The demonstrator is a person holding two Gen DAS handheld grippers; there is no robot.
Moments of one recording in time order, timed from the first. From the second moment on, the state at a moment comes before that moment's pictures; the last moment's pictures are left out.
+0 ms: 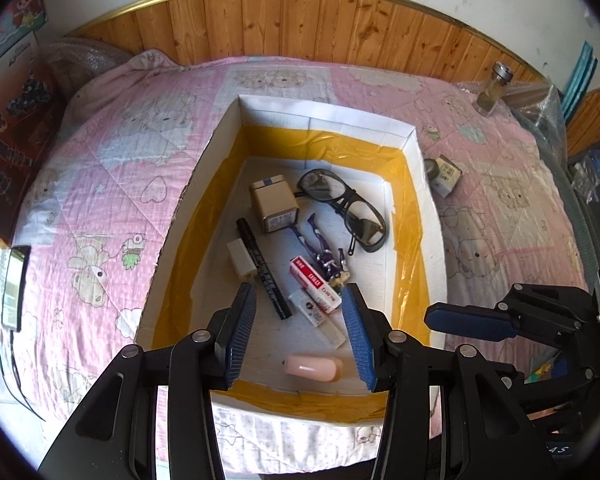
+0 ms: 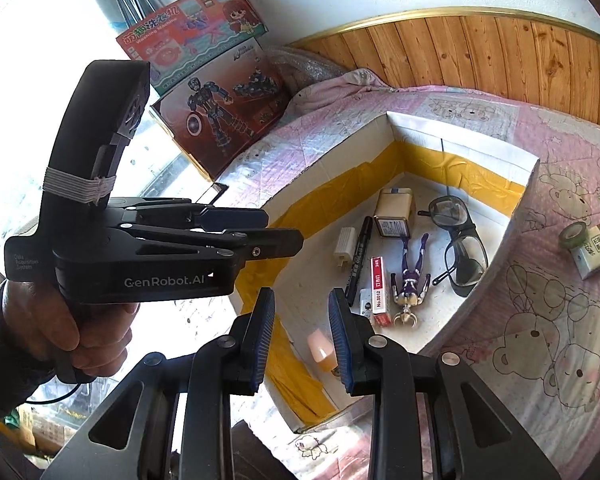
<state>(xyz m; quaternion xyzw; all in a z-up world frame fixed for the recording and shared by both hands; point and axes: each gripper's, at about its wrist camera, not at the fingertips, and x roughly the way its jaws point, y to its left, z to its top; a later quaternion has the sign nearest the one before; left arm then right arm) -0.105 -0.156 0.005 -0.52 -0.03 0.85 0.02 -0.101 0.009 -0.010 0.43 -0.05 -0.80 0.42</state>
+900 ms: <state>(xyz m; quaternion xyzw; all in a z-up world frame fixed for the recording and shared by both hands) -0.157 0.005 0.016 -0.50 -0.04 0.86 0.12 -0.156 0.208 -0.056 0.42 -0.28 -0.83 0.26</state>
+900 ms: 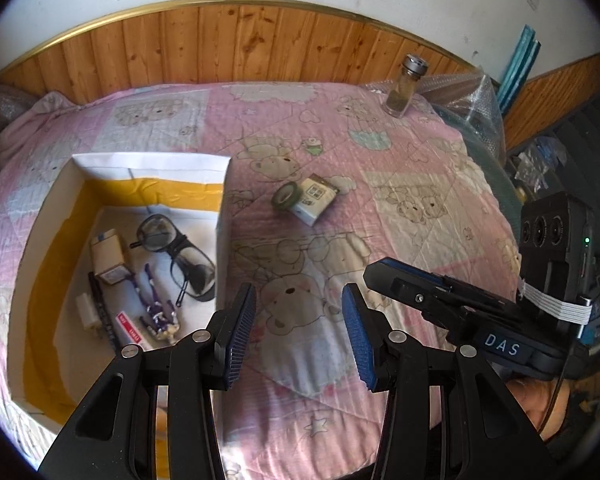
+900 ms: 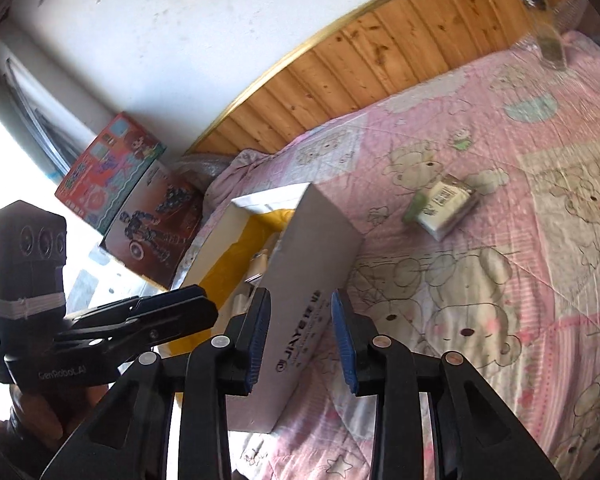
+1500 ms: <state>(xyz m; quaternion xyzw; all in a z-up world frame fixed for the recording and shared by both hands) -0.314 0.071 -0.089 -0.56 -0.01 0.82 0.11 -0.277 0.278 -0.173 0.48 -0.46 -0.73 0.15</state>
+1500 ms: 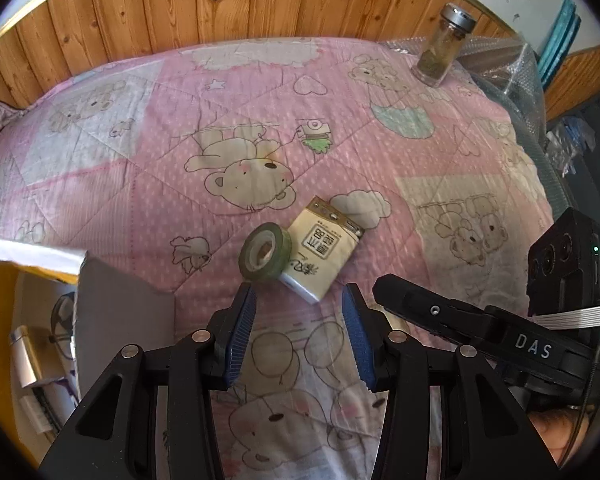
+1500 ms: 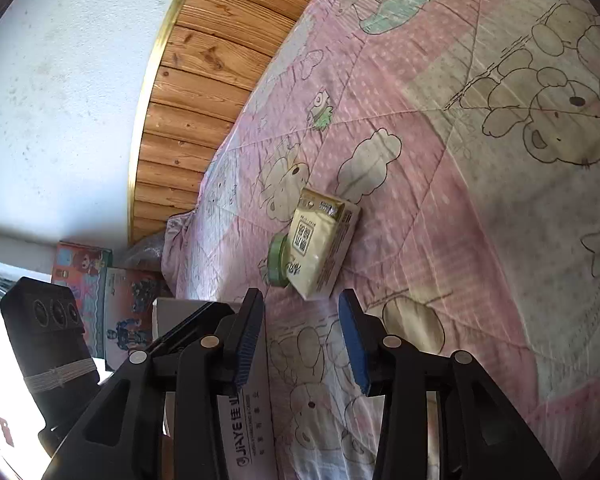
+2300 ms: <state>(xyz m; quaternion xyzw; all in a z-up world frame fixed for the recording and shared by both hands) -0.358 0.054 -0.129 -0.58 -0.08 0.80 0.12 -0.345 0.250 -0.167 0.49 -0.33 -0.79 0.16</state>
